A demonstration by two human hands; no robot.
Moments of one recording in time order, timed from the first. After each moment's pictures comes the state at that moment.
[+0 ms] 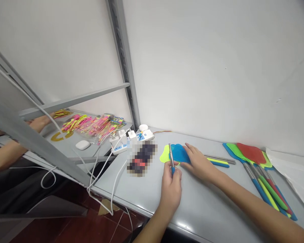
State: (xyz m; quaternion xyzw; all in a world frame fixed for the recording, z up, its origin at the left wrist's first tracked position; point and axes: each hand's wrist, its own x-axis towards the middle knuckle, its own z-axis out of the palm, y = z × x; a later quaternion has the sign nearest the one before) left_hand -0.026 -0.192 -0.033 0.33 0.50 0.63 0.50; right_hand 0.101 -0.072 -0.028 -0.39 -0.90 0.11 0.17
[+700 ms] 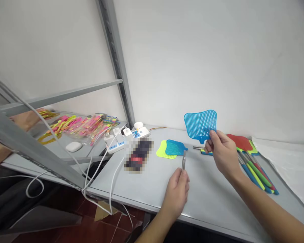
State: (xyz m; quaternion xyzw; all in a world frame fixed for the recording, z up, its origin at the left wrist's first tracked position) left_hand -0.018 -0.216 -0.044 0.33 0.42 0.52 0.67; right_hand 0.118 -0.114 0.031 -0.43 -0.60 0.33 0.58
